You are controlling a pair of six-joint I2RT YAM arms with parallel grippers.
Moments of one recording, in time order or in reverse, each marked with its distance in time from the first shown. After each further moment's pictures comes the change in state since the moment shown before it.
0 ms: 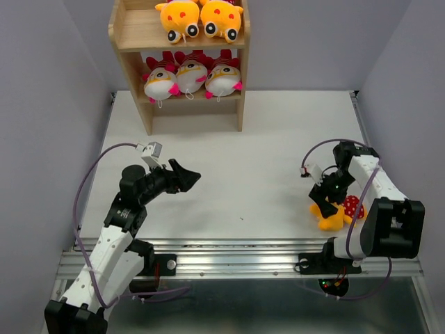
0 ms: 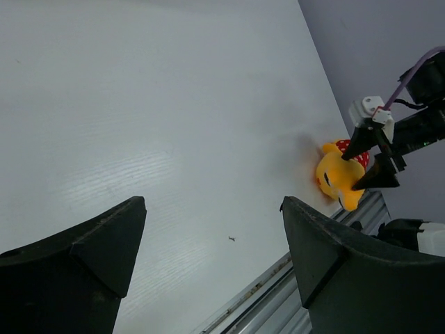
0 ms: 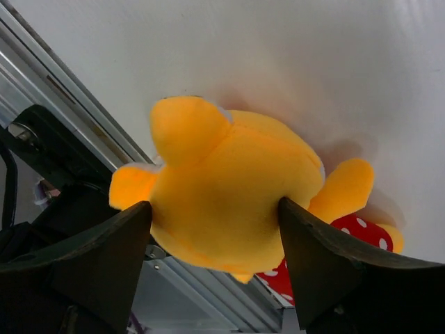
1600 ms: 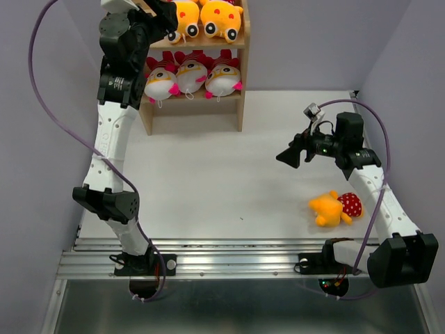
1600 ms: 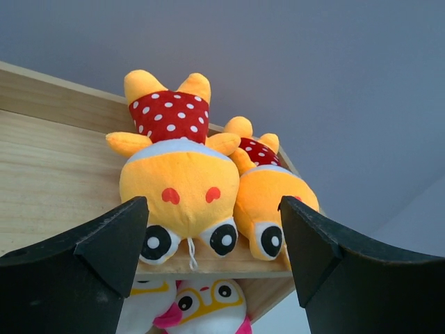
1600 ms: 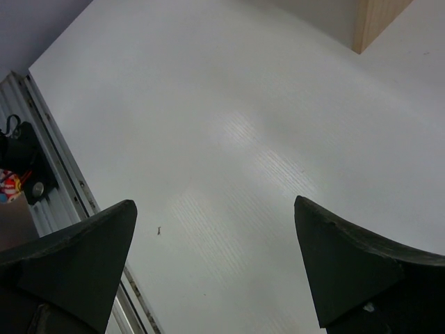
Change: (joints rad) left arm 0.030 1.127 1.760 -0.126 -0.492 0.100; right arm 0.187 -0.207 0.024 0.928 -0.592 1.023
